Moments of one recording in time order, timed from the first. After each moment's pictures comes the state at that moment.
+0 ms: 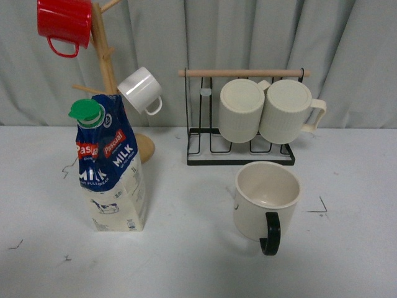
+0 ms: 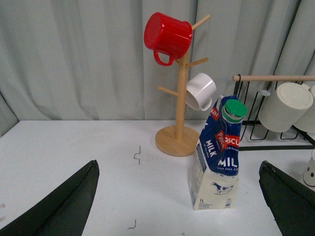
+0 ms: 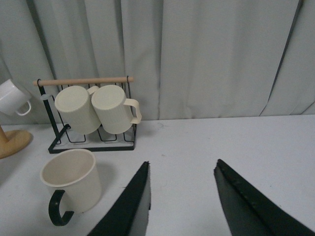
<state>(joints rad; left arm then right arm) 0.00 0.01 0.01 0.00 0.00 0.00 0.00 0.00 0.01 0.00 0.00 0.00</state>
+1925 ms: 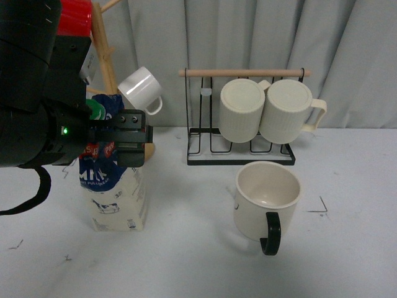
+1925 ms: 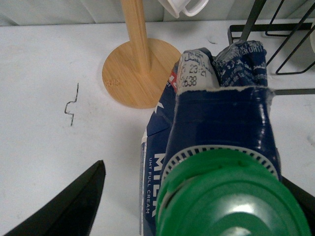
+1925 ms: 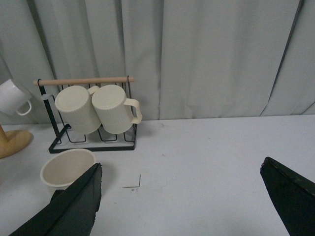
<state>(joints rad) -0.33 1.69 0.81 0.26 -0.32 -0.18 0.00 0.00 0.01 0.00 0.00 0.00</state>
